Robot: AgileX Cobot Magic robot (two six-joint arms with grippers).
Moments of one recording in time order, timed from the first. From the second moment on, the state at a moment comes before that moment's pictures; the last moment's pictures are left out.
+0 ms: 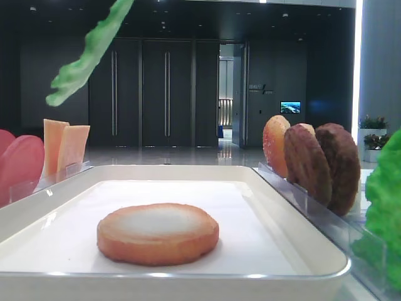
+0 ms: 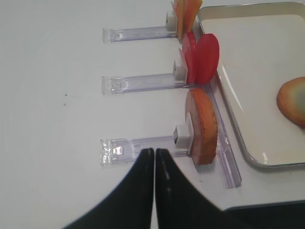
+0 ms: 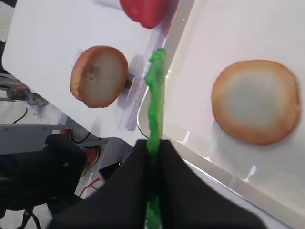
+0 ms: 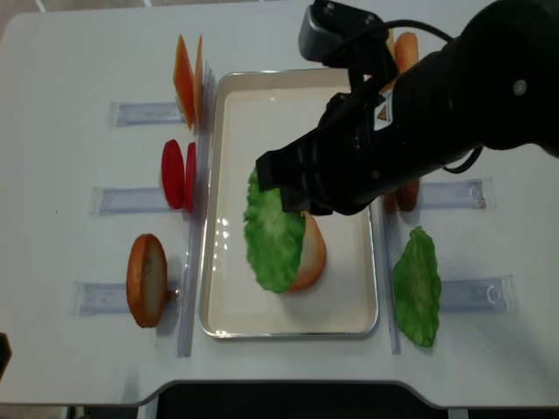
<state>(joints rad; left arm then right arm) 0.00 -0.02 -0.48 -0.04 1.11 0.06 0.81 1.45 -1.15 0.50 0.77 0.19</state>
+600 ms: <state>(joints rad) 0.00 -0.02 -0.48 -0.04 1.11 0.06 0.74 1.65 -1.15 0.87 0.72 -0.24</state>
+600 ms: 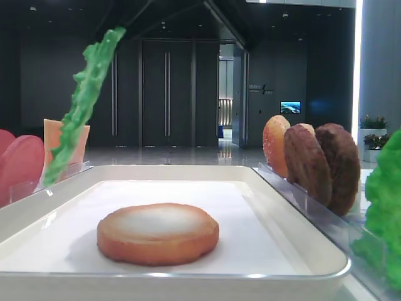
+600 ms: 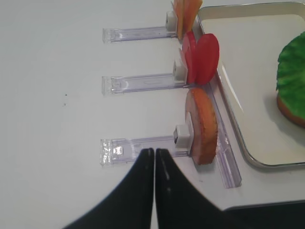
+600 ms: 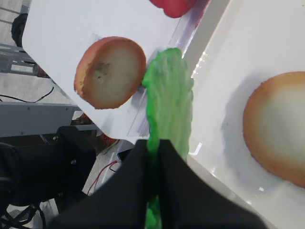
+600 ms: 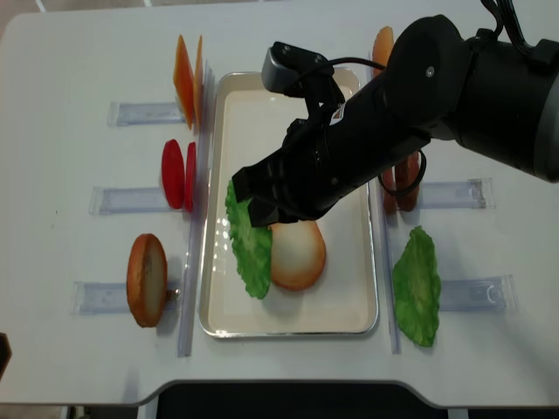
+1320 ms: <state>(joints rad) 0.00 -0.02 -0.48 -0.04 1.11 0.06 0.68 1.74 -1.15 0.92 0.72 -0.34</state>
